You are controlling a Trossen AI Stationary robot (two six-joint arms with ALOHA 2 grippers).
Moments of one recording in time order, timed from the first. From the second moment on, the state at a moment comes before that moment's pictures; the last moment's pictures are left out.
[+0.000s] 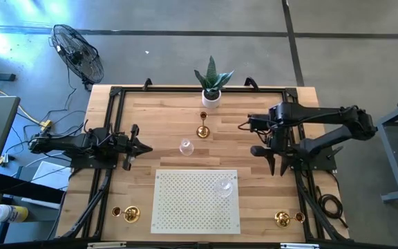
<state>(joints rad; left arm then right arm) -0.06 0.01 0.02 0.00 0.03 0.02 -0.11 1.30 1.16 -1.50 -1.05 1.43</state>
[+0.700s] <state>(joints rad) -0.06 0.01 0.02 0.00 0.03 0.02 -0.05 1.30 0.89 -1.41 -1.21 1.35</state>
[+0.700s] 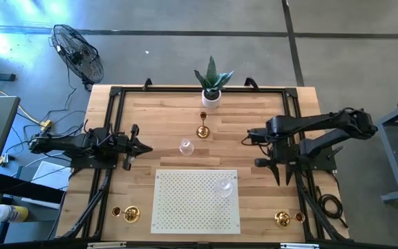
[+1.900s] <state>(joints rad) -0.06 0.01 0.02 0.00 0.03 0.02 0.18 1.30 0.73 -0.92 -1.29 1.82</state>
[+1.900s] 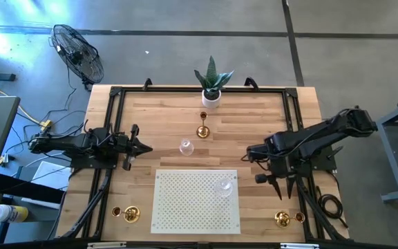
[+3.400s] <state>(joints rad) -0.06 0.01 0.02 0.00 0.03 0.02 0.40 1.30 0.67 -0.52 -1.27 2.28</state>
